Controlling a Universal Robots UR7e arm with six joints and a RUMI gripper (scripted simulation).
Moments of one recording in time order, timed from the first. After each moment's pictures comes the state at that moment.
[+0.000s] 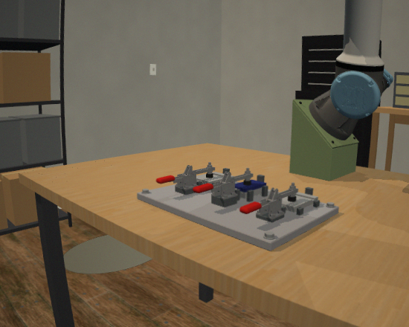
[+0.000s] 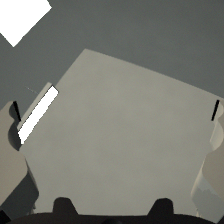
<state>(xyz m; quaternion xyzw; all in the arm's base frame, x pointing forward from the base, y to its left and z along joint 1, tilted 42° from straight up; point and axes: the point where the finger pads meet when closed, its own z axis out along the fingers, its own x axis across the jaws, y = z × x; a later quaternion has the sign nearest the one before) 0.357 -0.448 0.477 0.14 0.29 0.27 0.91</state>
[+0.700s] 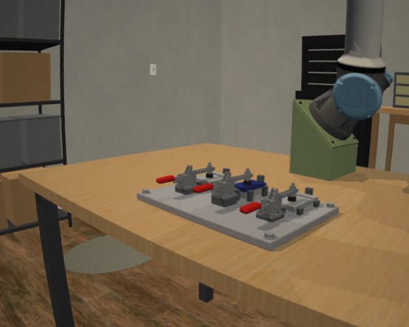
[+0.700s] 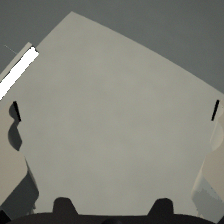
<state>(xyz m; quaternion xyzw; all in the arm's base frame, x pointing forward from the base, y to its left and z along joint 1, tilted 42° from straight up) 0.358 -0.405 0.485 0.03 0.30 0.23 0.93</state>
